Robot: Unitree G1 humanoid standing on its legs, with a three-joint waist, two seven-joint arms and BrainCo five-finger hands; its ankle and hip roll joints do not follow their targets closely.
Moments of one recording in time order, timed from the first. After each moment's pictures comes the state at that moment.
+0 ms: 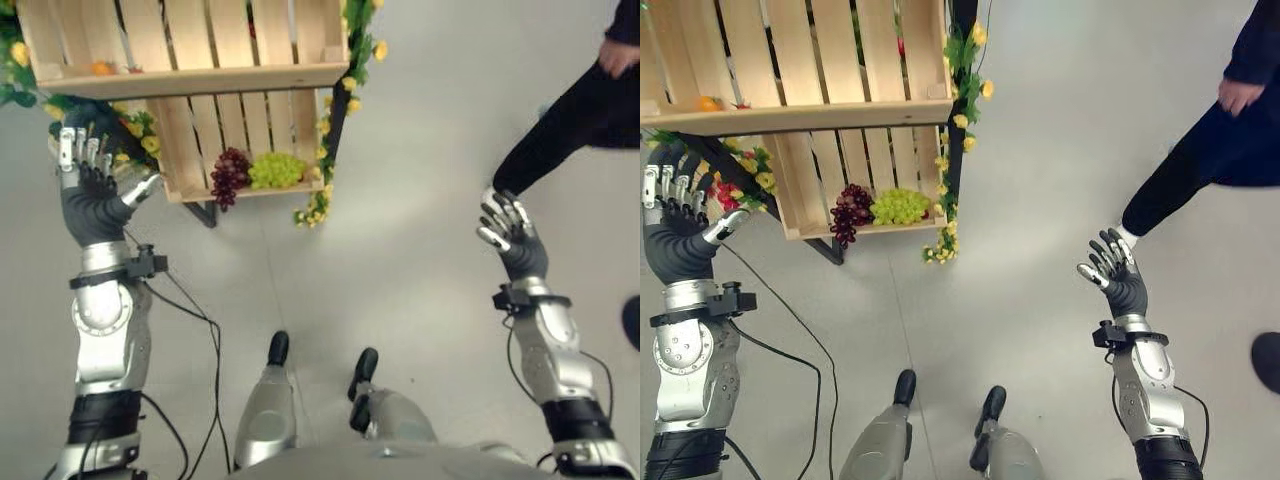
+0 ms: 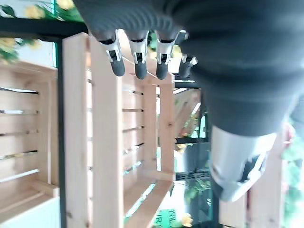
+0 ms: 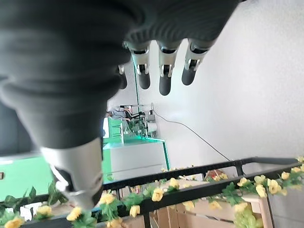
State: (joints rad) left arm -0.03 0.48 0.22 -0.15 -0.40 -0.38 0.14; right arm -0.01 -0.40 -0.10 0.20 0.60 -0.24 0.09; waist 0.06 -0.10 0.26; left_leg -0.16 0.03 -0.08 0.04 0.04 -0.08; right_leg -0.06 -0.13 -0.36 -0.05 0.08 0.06
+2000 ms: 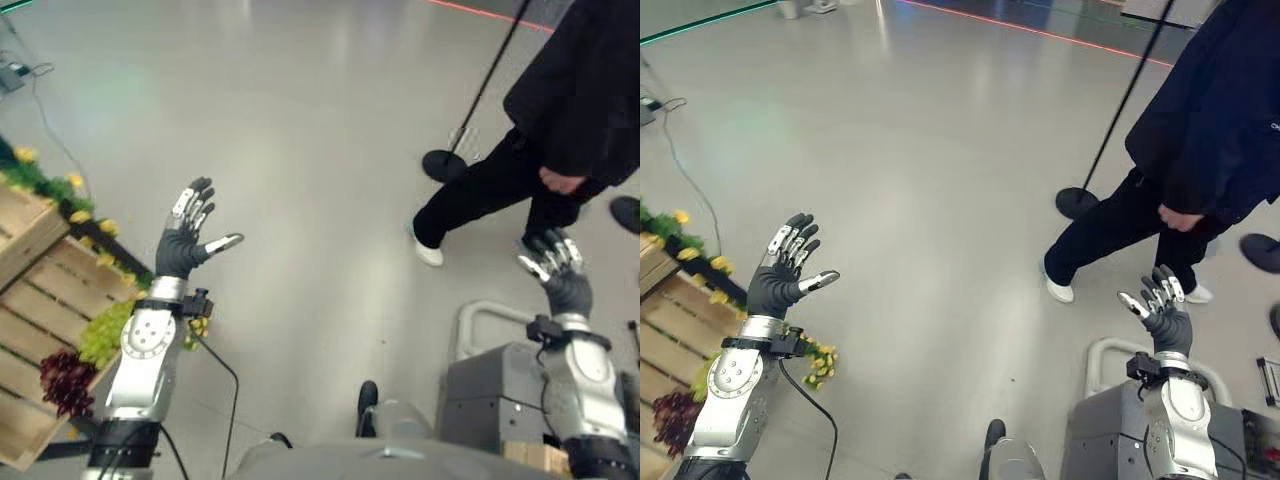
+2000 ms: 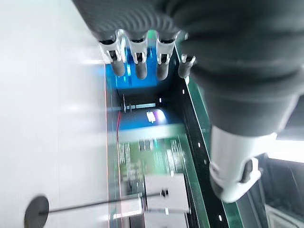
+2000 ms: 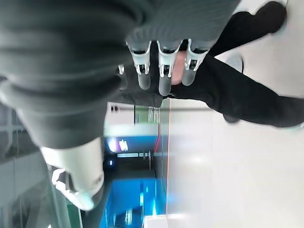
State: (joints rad) left arm 0.06 0.44 0.06 -0.09 -0.34 -0.27 -0.04; right arm 0.14 -0.39 -0.27 0.16 0.48 -0.24 -0.01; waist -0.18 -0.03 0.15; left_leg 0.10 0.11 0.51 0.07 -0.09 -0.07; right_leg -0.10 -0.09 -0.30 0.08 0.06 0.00
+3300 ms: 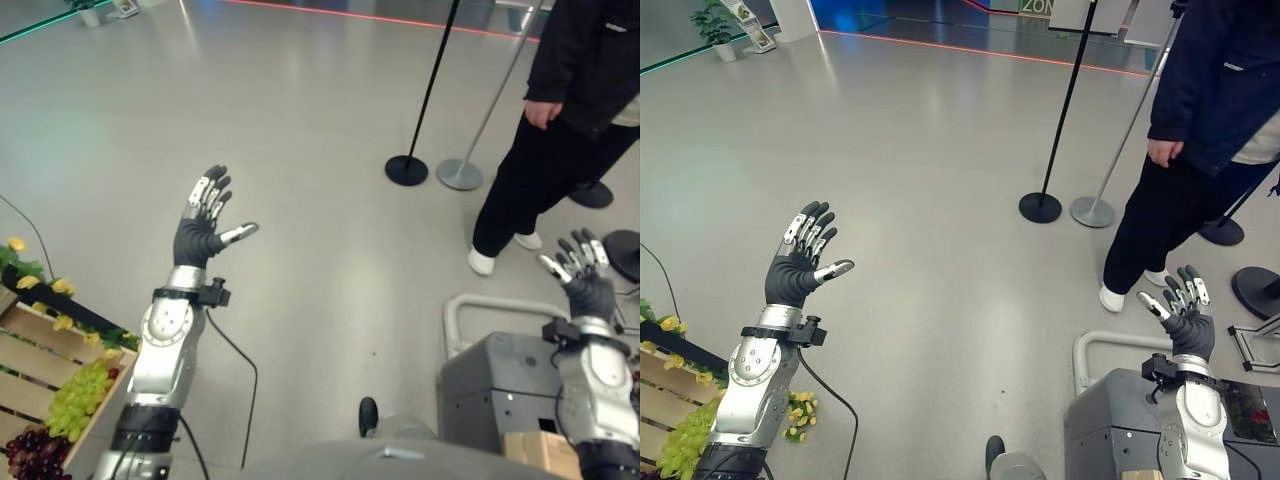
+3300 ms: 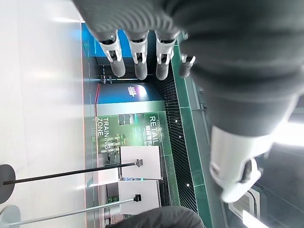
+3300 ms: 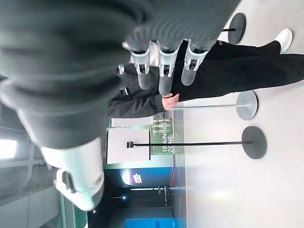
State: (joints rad) left arm 0.00 0.38 0.02 -0.09 -0.34 -0.27 -0.03; right arm 0.16 -0.40 -0.30 0.16 0.49 -0.28 -0.02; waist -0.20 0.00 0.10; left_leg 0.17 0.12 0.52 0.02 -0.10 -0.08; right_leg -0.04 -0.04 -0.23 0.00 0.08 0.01
